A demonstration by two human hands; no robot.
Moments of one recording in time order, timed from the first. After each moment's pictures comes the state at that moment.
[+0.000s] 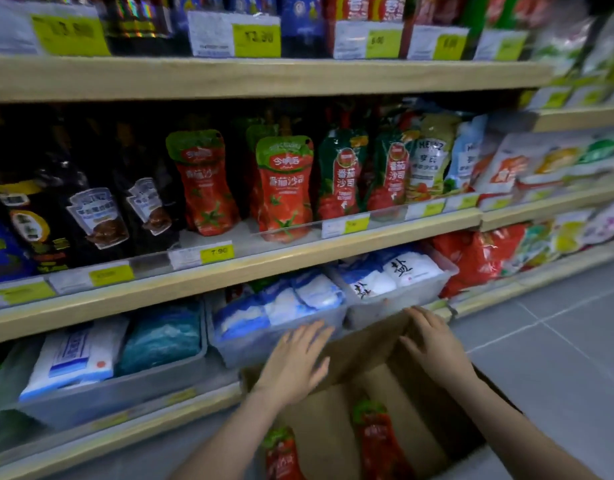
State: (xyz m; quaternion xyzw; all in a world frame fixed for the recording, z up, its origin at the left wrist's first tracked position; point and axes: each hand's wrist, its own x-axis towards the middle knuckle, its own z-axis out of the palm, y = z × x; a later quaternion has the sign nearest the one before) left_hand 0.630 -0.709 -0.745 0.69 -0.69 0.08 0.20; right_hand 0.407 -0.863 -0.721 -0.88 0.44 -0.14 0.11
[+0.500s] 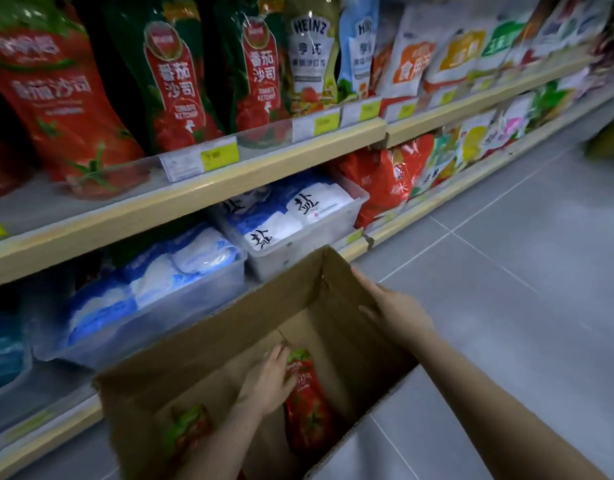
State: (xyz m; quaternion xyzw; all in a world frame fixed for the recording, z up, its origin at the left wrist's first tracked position) left_hand 0.526 -0.778 -0.891 0.72 -0.65 -0.24 0.07; right_hand 0.316 -0.911 -0.779 -0.88 0.46 0.00 0.11
